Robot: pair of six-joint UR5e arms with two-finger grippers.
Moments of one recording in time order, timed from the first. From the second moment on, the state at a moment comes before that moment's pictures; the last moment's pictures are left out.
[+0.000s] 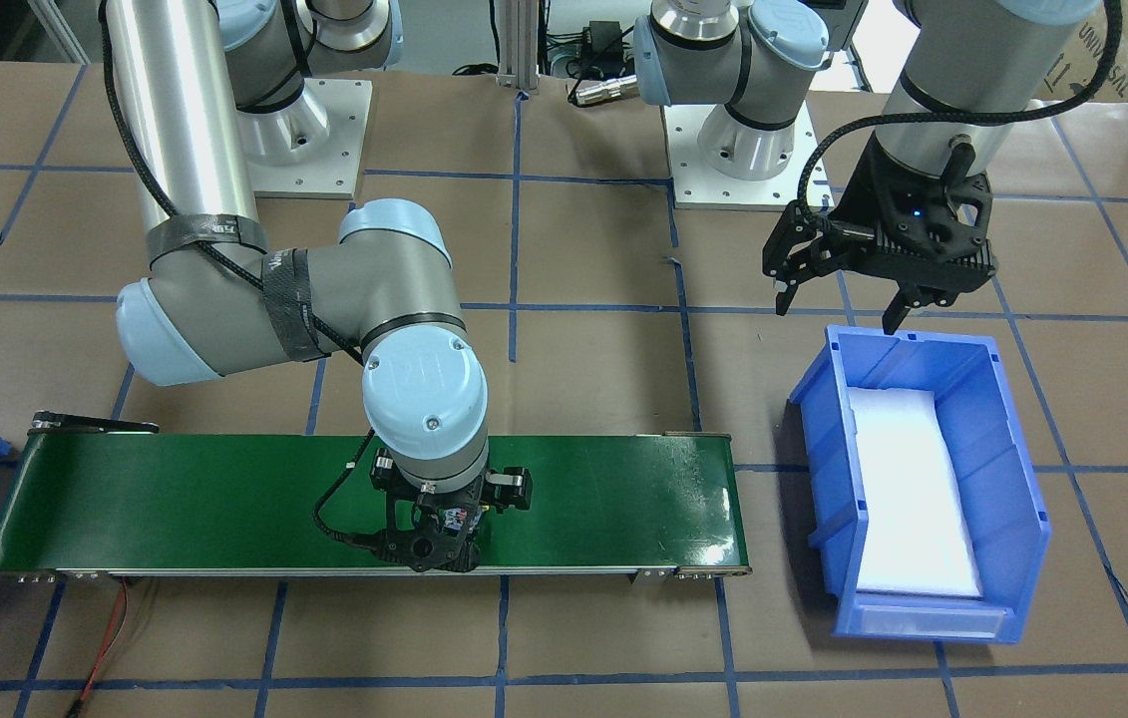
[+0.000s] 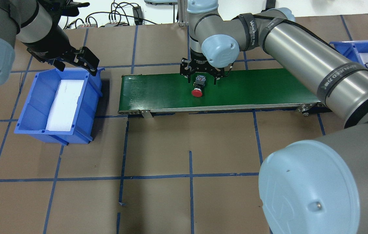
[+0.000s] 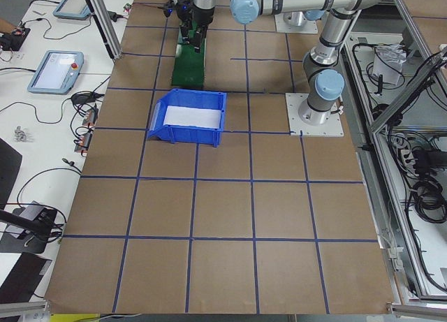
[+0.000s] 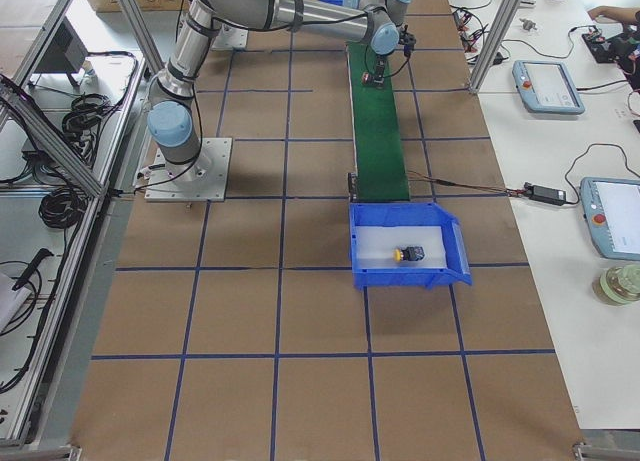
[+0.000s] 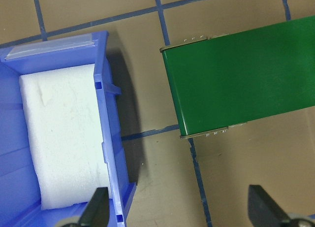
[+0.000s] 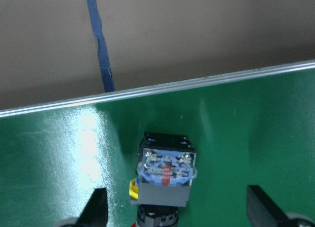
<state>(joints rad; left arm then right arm) -1.49 -1.58 -1.64 -1.36 1.55 0.29 1.85 -0.95 1.31 -1.85 -1.56 0.42</state>
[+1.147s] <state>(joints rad) -1.49 -1.58 -1.64 -1.36 1.55 0.30 1.79 -0.96 1.28 -1.86 -1.56 0.28</state>
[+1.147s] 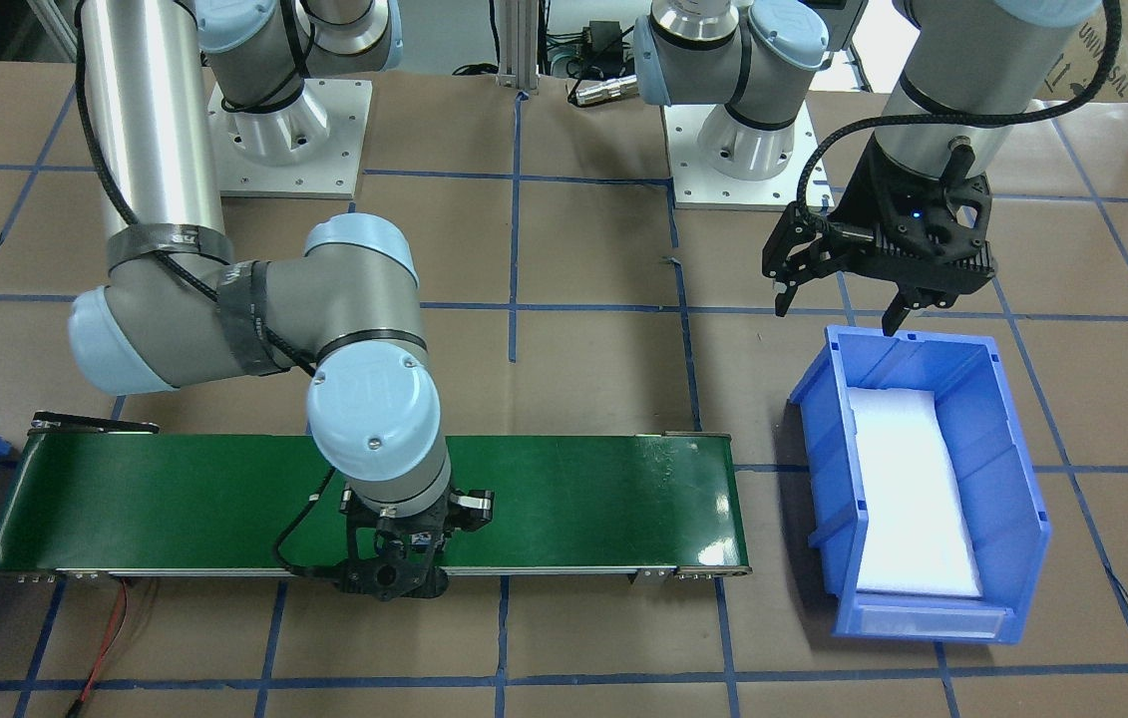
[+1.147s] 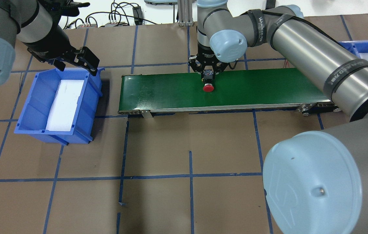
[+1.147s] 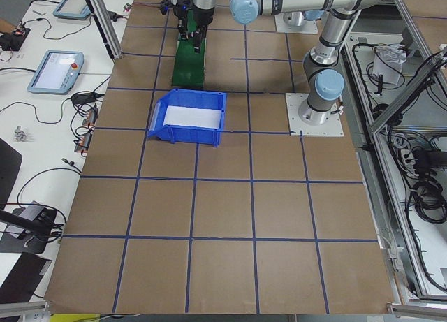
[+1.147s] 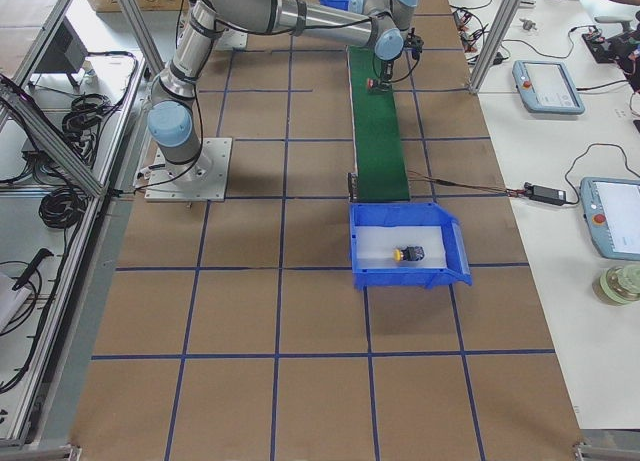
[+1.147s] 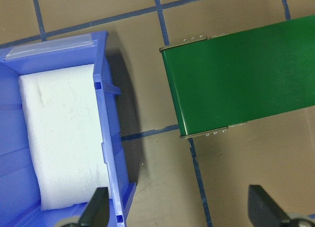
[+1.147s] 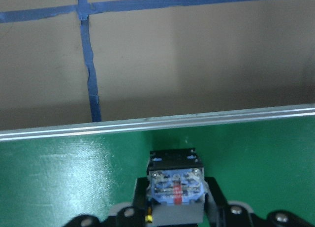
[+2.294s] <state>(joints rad) -1.49 -1.59 -1.63 -1.36 1.55 0.30 1.15 -1.13 1.22 -1.57 -1.68 -0.54</state>
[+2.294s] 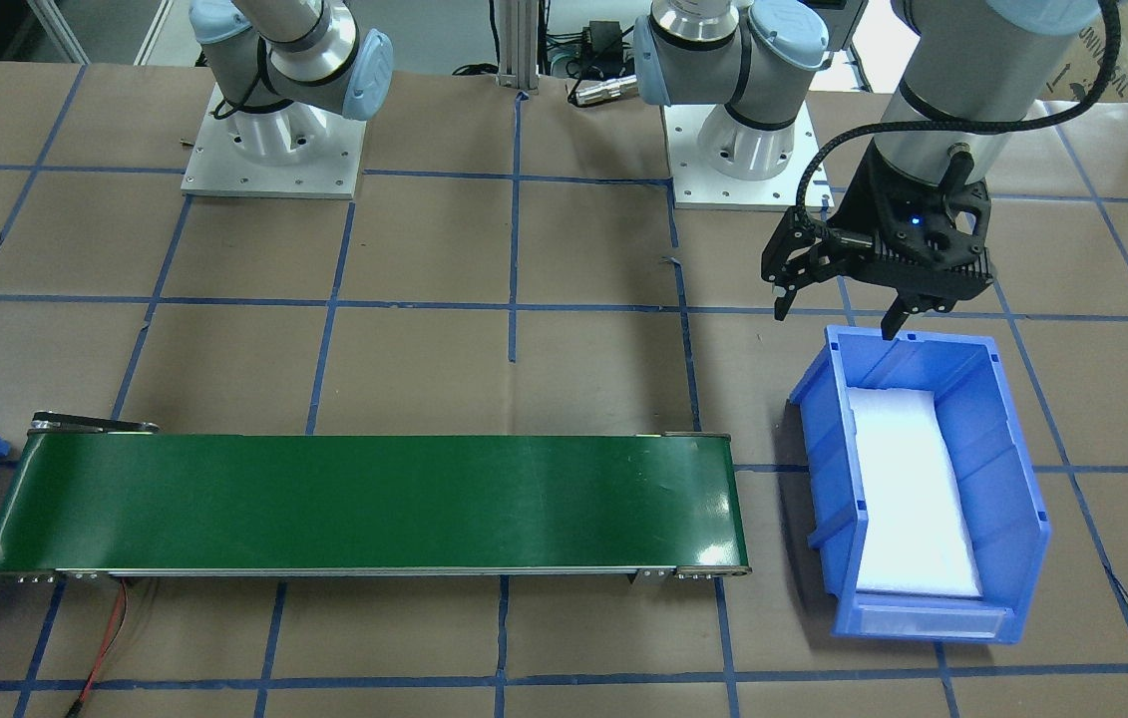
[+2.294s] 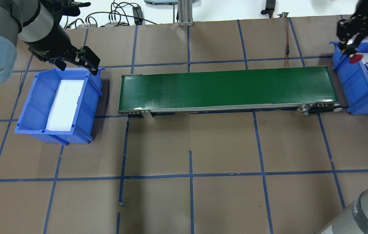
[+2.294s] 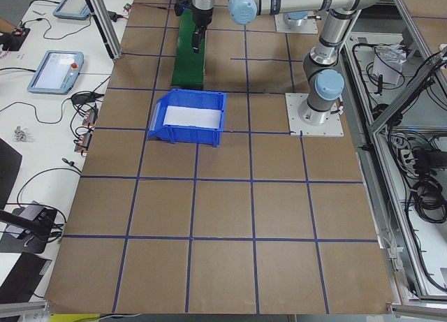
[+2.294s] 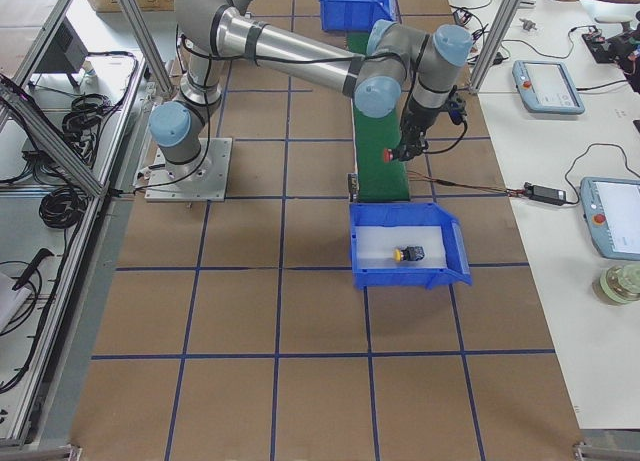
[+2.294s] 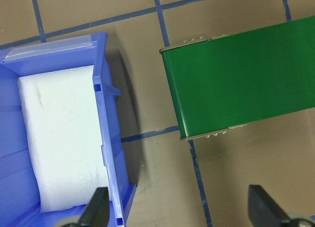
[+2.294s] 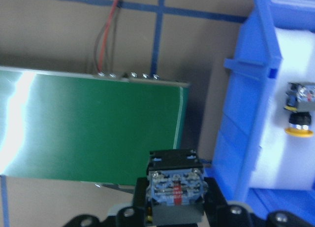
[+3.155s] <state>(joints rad) -1.49 -1.59 -1.63 -1.36 1.55 0.29 0.93 -1.02 1.20 -1.64 -1.70 -0.69</state>
